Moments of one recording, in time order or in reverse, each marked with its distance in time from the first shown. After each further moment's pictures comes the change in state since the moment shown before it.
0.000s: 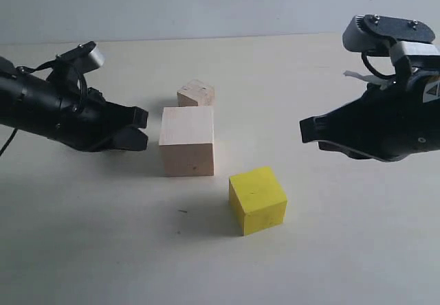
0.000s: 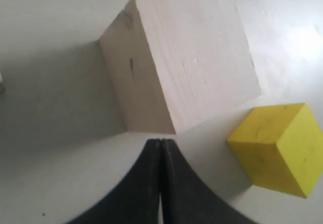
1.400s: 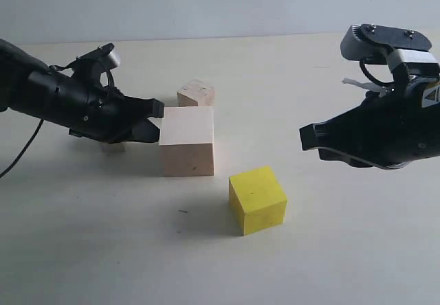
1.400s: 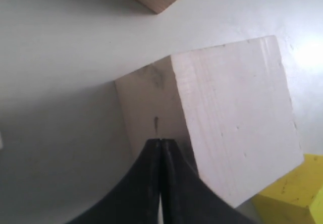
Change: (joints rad) left arm 0.000 0.160 -0.103 -0.104 -0.044 0.058; right arm 0.000 0.004 0.000 0.016 0.037 0.000
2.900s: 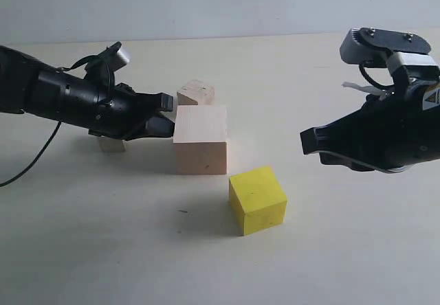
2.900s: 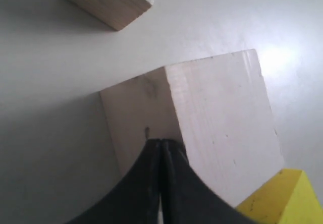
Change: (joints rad) left arm 0.000 0.064 -0.021 -0.257 0.080 0.230; right arm 0.000 0.000 0.000 0.002 0.021 0.000
